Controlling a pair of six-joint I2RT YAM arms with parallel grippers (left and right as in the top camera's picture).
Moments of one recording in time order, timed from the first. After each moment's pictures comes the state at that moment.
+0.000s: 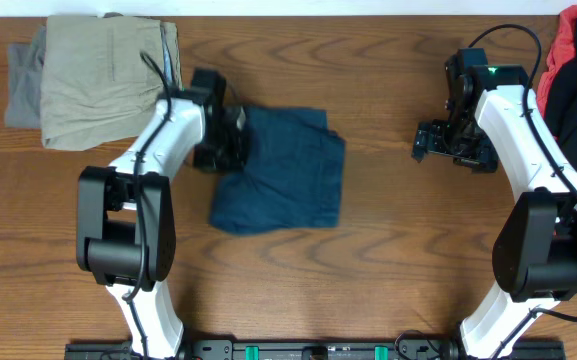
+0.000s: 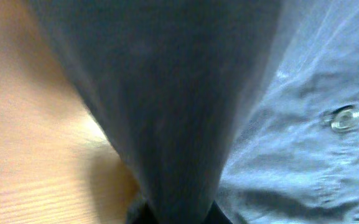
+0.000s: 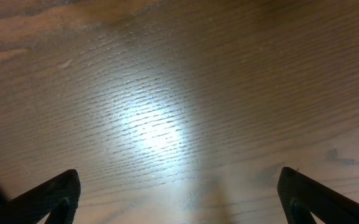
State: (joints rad) left arm -0.17 2.00 1.46 -0.99 0.27 -0.10; right arm 0.04 1.92 1.56 -1.24 0.08 0.34
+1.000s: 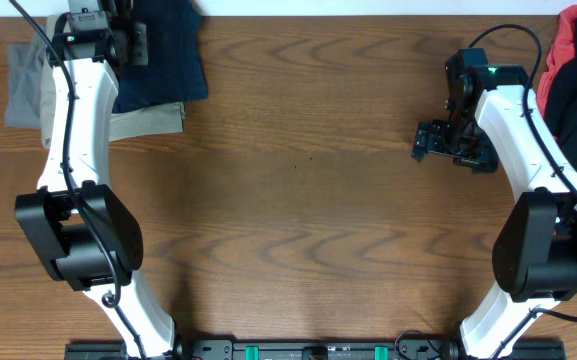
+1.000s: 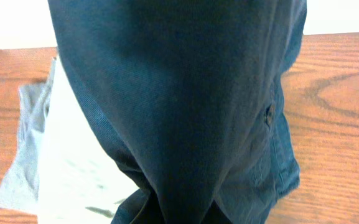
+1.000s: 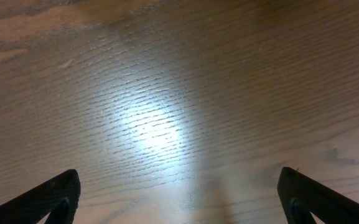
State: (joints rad) left arm 0.12 2.00 1.87 -0.66 -0.09 0.14; right arm 0.04 1.92 1.56 -1.24 0.08 0.34
